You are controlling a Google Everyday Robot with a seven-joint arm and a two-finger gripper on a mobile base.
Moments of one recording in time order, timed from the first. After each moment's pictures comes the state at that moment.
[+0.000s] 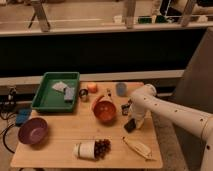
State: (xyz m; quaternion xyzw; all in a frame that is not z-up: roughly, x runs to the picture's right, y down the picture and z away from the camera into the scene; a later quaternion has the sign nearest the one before) arm 0.174 0.205 0.865 -0.32 -0.14 -0.29 0.89
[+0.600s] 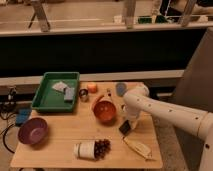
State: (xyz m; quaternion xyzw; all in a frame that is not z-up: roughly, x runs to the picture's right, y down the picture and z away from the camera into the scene) arm 0.118 0.206 0.847 -0.31 -0.17 -0.35 0.87
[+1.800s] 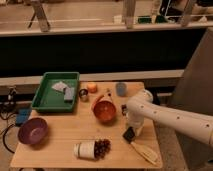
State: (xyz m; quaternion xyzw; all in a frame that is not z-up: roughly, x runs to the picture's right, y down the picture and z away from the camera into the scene) arm 0.162 0.234 0.822 -0.32 -0.15 -0.34 0.87
